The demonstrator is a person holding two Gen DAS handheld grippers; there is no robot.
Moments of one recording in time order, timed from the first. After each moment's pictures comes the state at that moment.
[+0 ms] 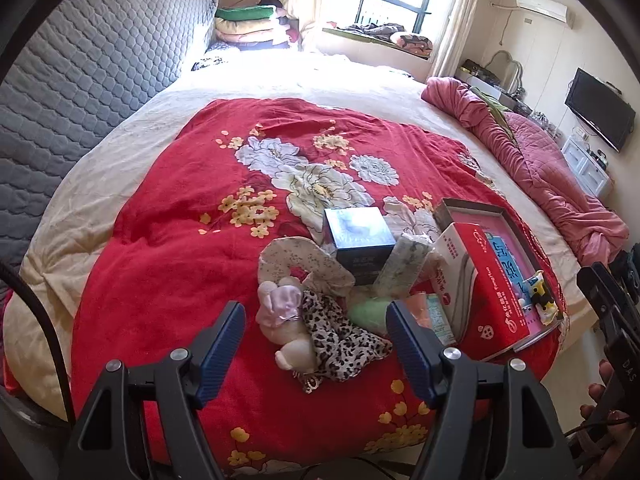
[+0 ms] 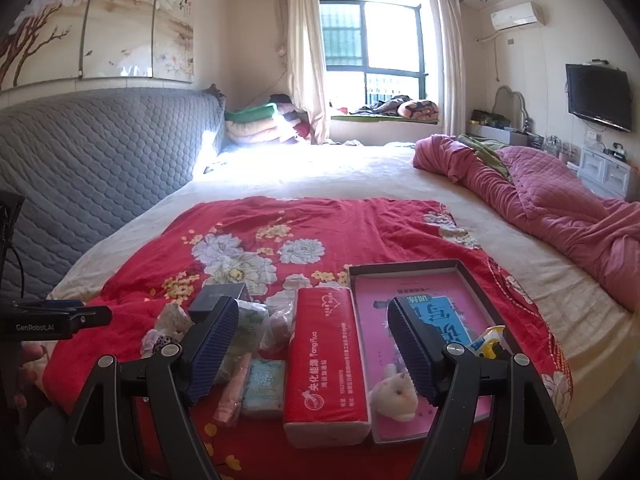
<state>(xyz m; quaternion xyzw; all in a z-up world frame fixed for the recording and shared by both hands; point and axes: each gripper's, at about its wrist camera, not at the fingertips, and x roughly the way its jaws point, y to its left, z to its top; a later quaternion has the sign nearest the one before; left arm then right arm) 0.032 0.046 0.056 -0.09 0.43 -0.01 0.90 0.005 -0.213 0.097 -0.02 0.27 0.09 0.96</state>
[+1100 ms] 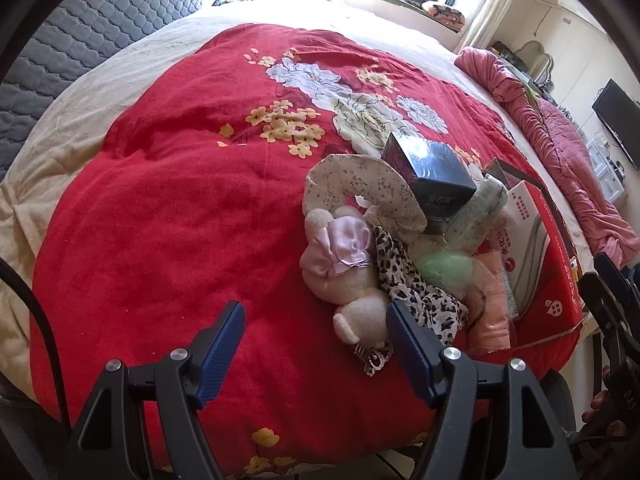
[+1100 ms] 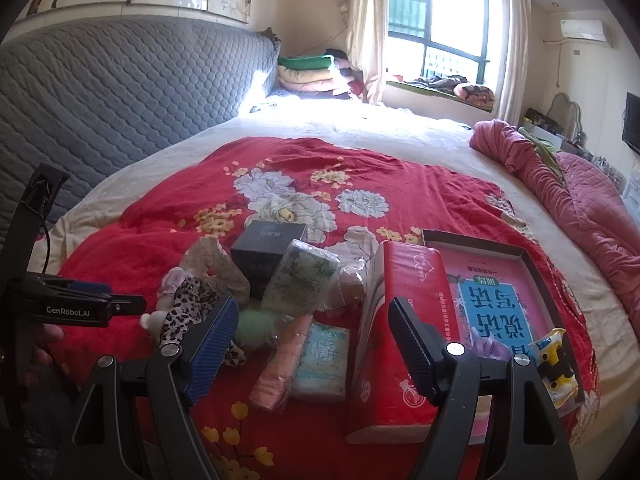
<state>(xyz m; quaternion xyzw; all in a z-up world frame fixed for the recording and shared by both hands) 0.049 0.088 -0.035 -0.14 0.51 0.00 0.85 0.036 -0.142 0.029 -0.10 0.34 0.16 0.92</state>
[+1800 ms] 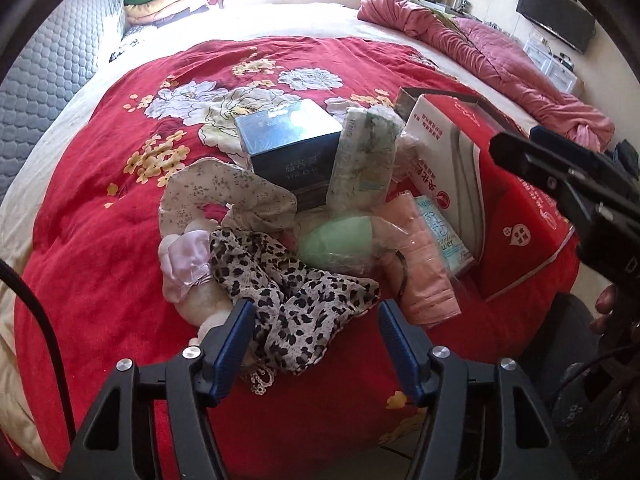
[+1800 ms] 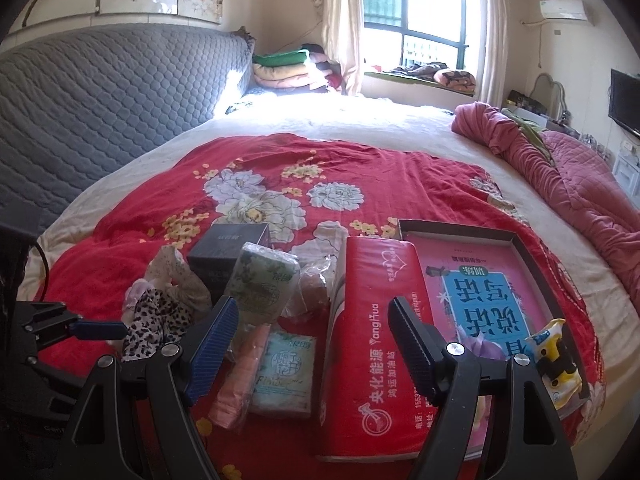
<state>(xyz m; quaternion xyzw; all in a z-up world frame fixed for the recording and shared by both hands) 0.059 -0.015 -0.037 0.03 0.51 -0.11 0.85 0.070 -0.171 0.018 -0.07 0.35 0.12 0.93</state>
